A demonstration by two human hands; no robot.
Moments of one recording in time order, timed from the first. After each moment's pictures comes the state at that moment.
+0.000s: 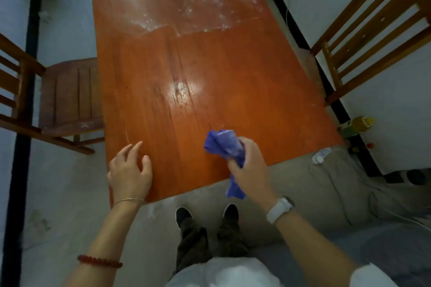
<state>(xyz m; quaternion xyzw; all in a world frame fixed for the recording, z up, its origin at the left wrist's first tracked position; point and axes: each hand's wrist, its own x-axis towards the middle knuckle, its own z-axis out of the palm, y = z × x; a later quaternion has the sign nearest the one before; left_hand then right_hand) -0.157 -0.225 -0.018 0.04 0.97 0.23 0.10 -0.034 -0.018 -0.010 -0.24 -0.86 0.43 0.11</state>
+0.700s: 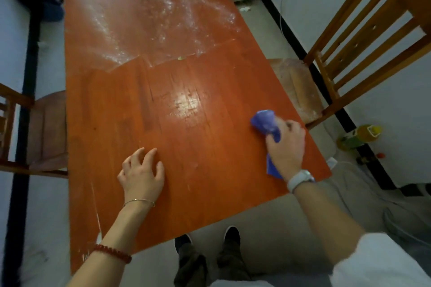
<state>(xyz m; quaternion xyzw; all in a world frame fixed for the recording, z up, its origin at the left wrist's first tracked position) -0.197 -0.103 -0.027 0.11 0.98 0.13 0.12 -0.078 0.173 -0.032 -0.40 -0.87 0.21 0.18</state>
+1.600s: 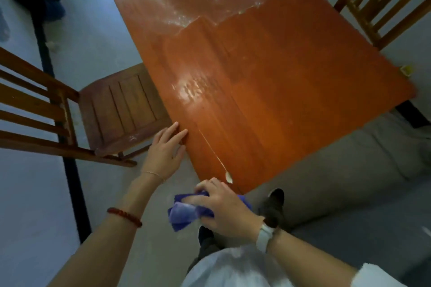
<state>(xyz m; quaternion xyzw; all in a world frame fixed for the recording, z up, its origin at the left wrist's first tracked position) -0.298 -0.330 -0.035 0.38 0.89 0.15 0.19 -0.113 -0.256 -0.037 -0.02 -0.93 0.38 0.00</state>
